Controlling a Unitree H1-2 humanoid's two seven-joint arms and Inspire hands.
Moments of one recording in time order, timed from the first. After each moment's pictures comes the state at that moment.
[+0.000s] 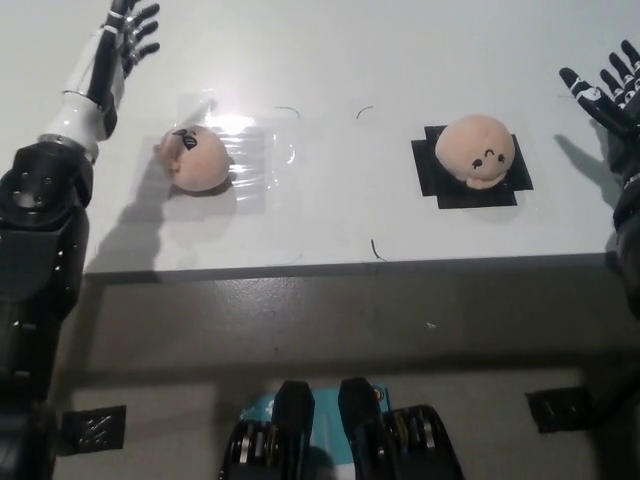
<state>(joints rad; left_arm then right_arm) -0.94 0.33 0.05 0.82 -0.08 -0.16 -0.13 -1.01 -0.28 -0.30 1.21 0.27 -0.26 0.08</state>
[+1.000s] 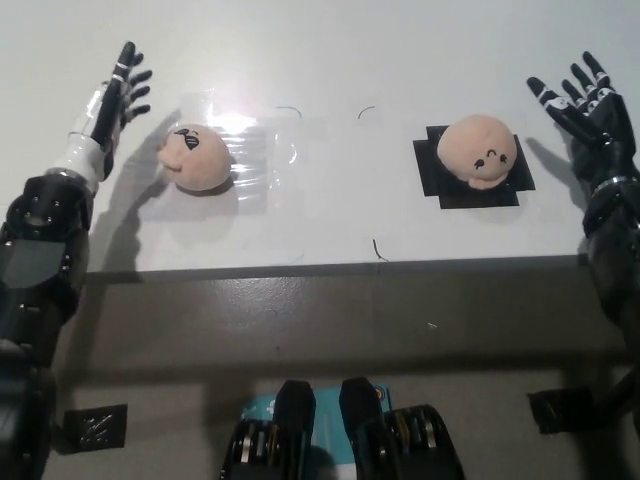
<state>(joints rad) -1.01 0.34 0.02 1.22 -0.04 -0.32 -0.12 -1.03 -0.23 -0.31 1.28 0.29 -0.31 0.12</state>
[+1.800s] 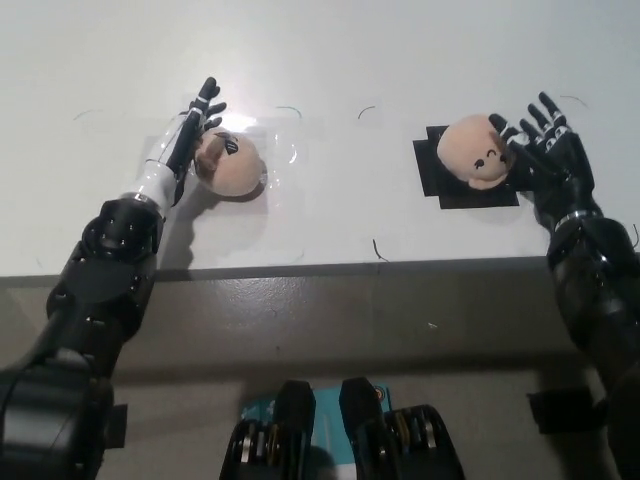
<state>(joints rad) -1.01 0.23 -0.01 1.28 0.00 -0.38 -0.10 -0.98 -0.18 -0.31 1.34 0.30 -0.34 0.15</state>
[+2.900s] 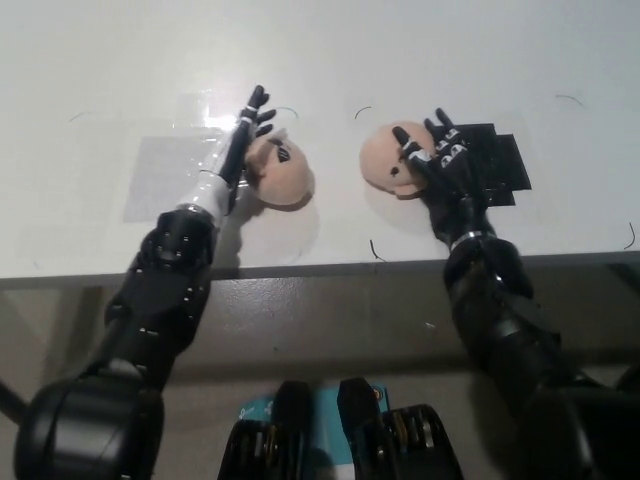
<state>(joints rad) -1.00 0.10 0.01 1.26 -0.01 -0.38 -0.06 -0.99 0.04 -0.35 1.32 0.35 -0.39 0.16</state>
